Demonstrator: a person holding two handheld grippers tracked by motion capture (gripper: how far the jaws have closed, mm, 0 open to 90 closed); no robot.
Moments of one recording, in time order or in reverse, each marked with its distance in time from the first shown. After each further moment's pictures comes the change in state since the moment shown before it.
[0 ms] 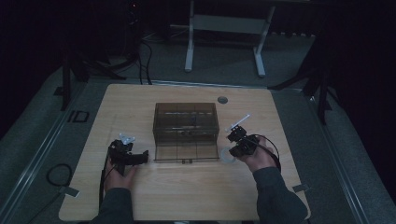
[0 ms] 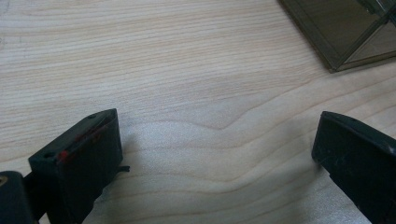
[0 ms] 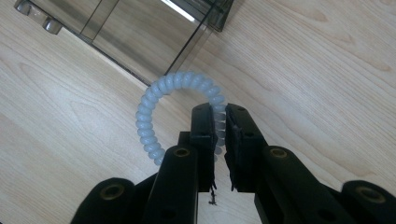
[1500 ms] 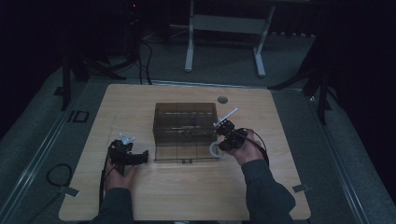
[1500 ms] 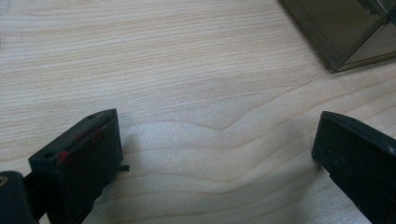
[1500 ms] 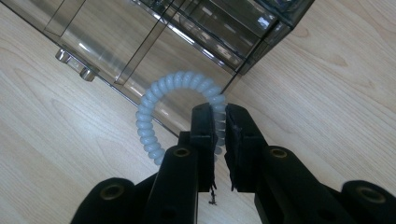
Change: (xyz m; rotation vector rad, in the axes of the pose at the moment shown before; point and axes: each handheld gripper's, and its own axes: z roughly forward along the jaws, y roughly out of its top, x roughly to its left) left arm 0.000 0.000 0.000 0.000 0.002 0.002; right arm 0.015 0.033 0.006 -0.026 0.033 -0.027
